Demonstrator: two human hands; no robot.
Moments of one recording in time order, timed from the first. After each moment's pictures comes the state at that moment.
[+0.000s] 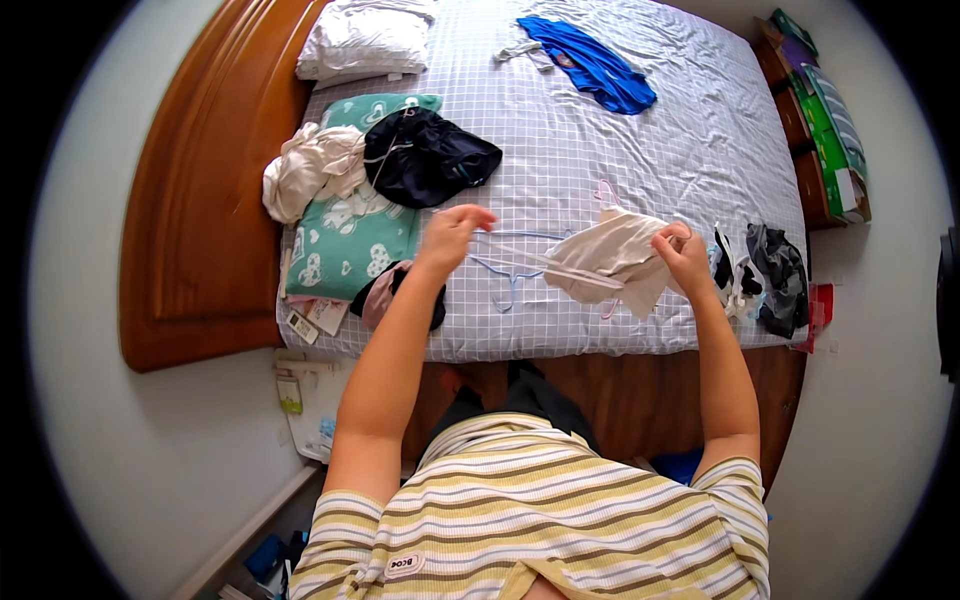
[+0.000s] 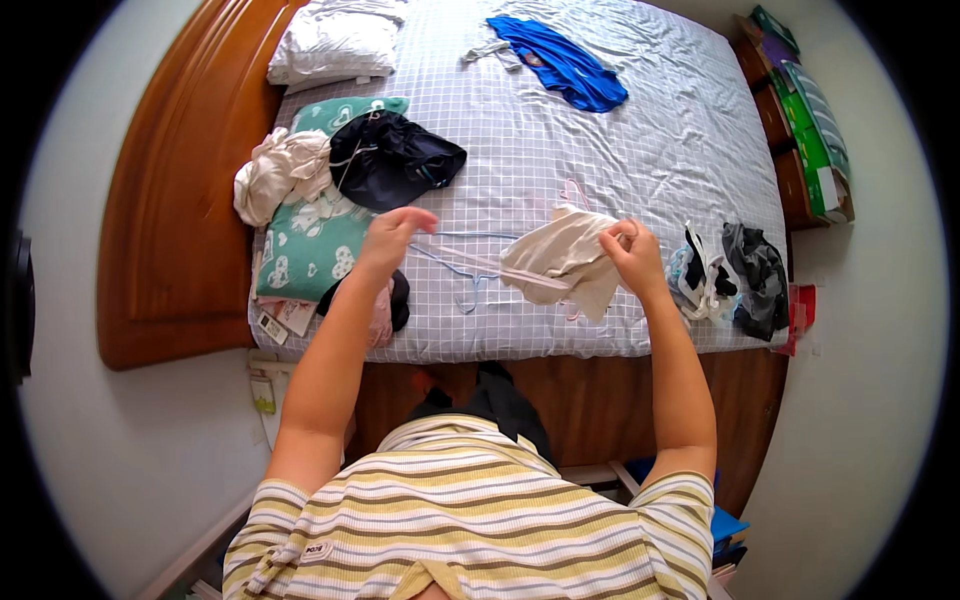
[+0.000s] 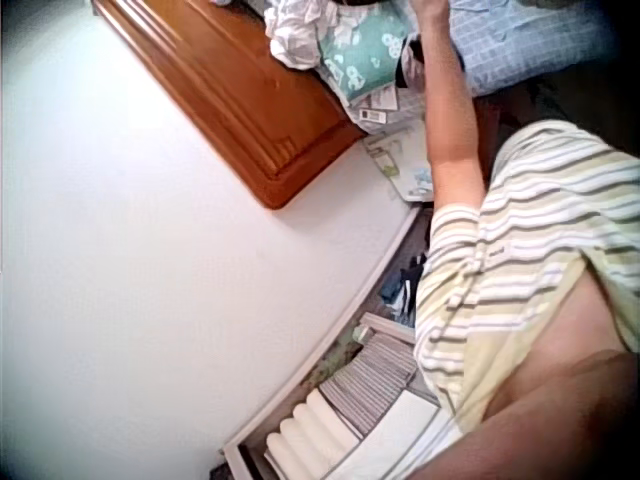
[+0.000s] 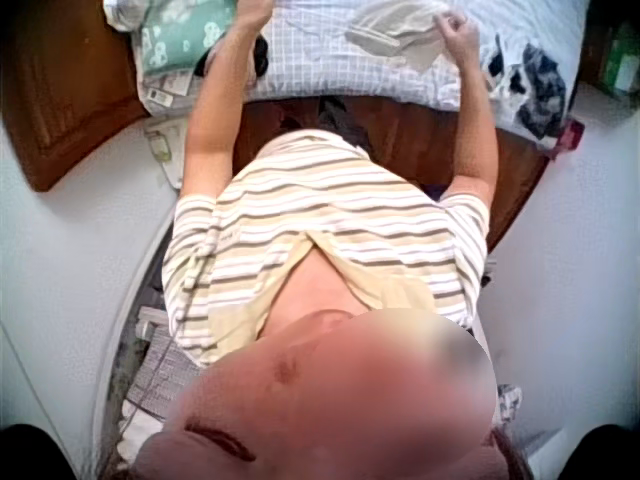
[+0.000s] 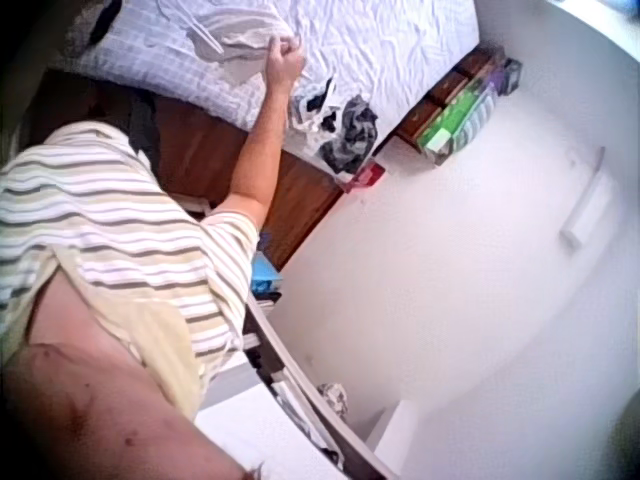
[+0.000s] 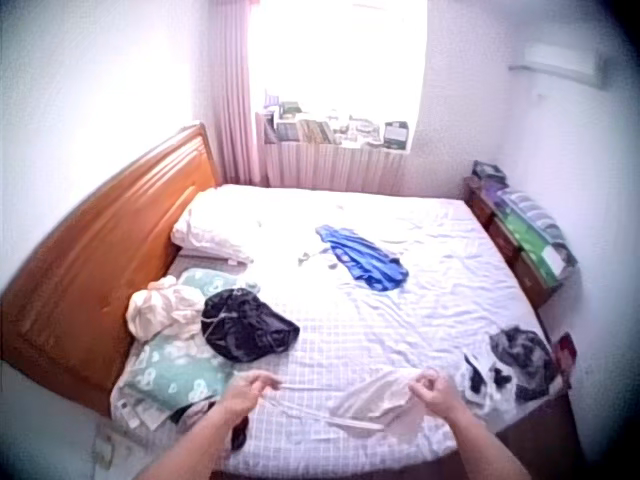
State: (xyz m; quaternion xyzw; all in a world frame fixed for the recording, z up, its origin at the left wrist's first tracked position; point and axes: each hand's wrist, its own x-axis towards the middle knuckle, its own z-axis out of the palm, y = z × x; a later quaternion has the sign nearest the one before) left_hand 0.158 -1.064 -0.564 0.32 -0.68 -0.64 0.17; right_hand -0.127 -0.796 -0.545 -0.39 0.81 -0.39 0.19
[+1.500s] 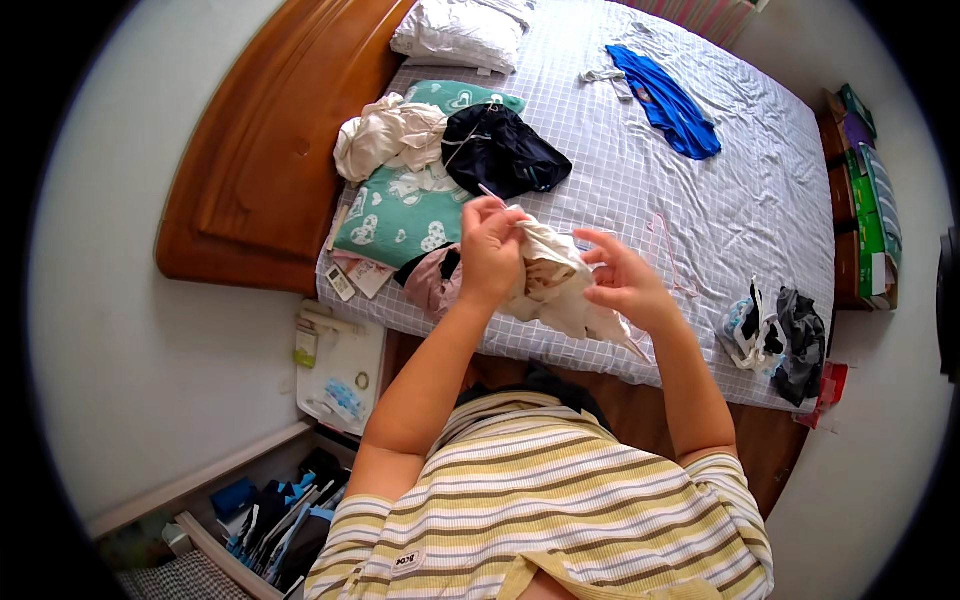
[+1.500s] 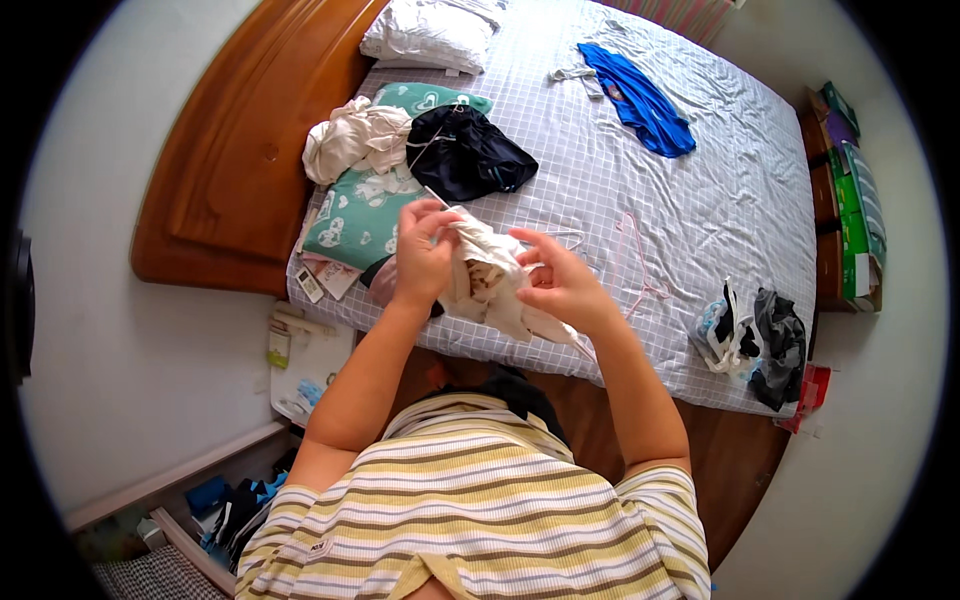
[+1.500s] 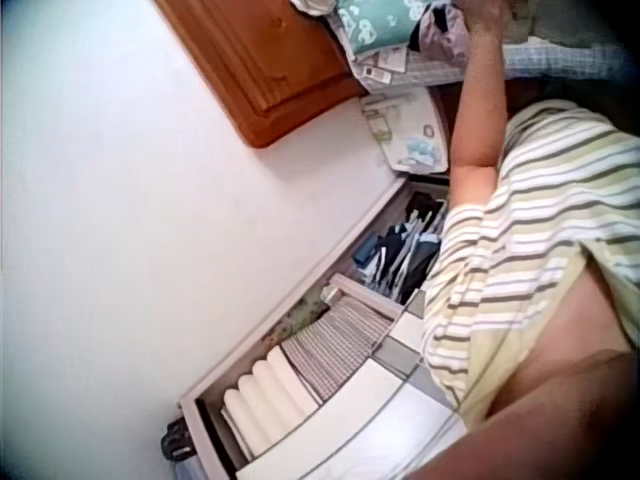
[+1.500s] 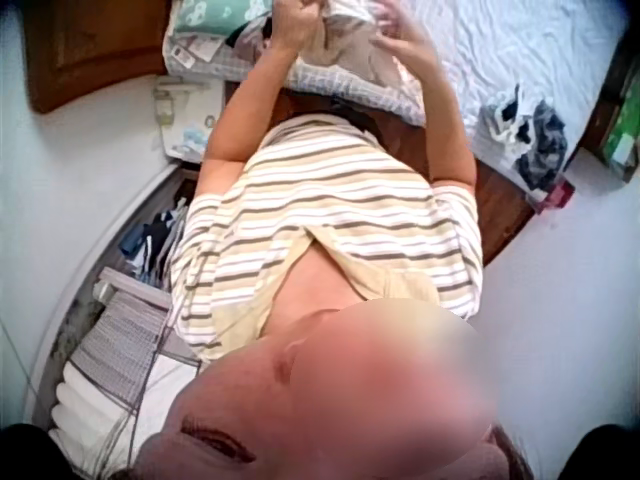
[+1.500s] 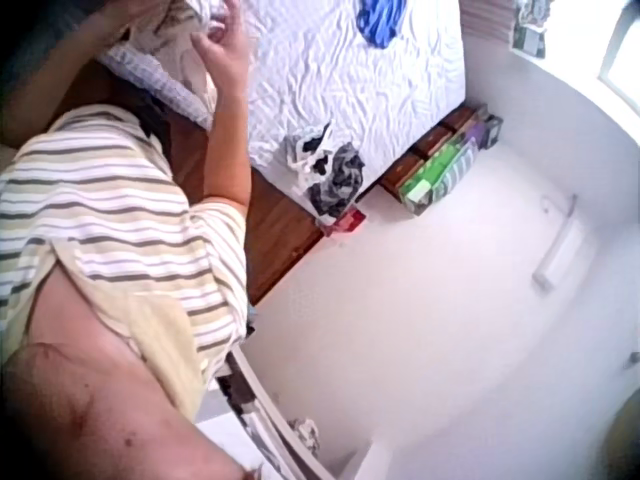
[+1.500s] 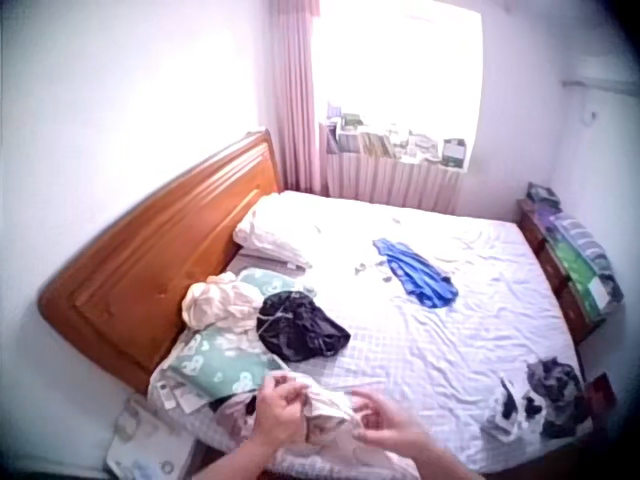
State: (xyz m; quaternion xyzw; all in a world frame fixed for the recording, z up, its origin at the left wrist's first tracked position) left_hand 0.221 -1.005 -0.507 0.39 -0.69 -0.44 0.42; right_hand 0.046 -0.890 -0.454 -0.40 0.50 -0.50 0.58
